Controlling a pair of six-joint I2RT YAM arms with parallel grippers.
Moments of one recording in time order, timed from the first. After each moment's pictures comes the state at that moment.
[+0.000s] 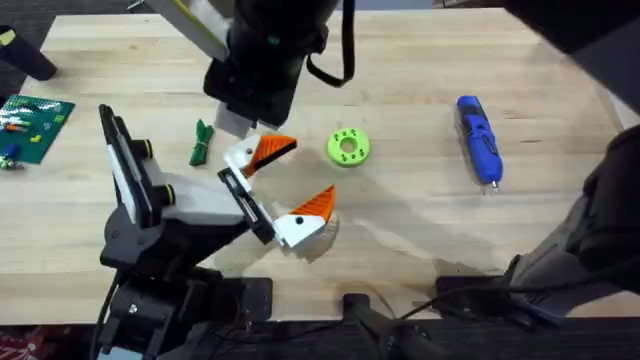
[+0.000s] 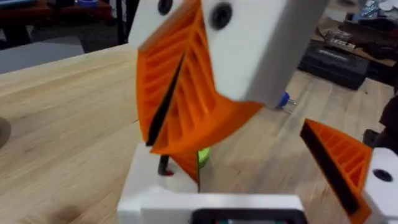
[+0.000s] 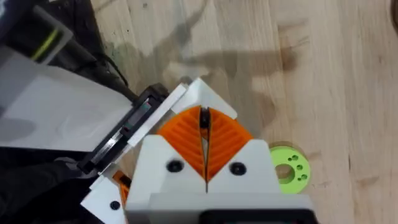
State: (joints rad) left arm -0.21 0.00 0.01 -0.08 0.74 -0.10; right arm 0.97 1.94 2.24 -1.40 -0.22 -0.32
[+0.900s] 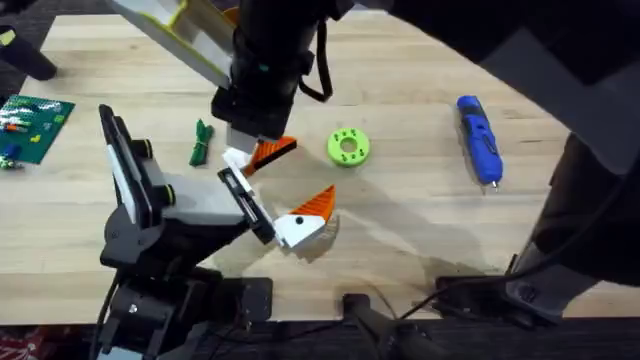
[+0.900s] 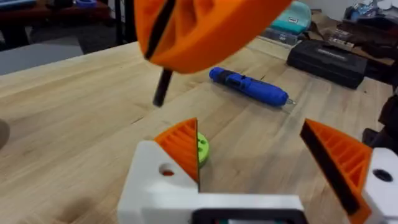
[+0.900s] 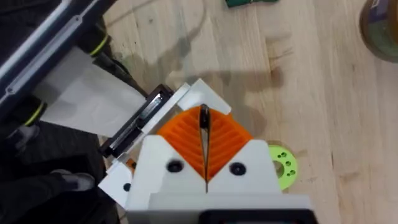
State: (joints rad) left arm -0.21 0.00 0.01 -0.08 0.74 -0.10; right arm 0.97 2.03 2.24 -1.46 -0.22 -0.32
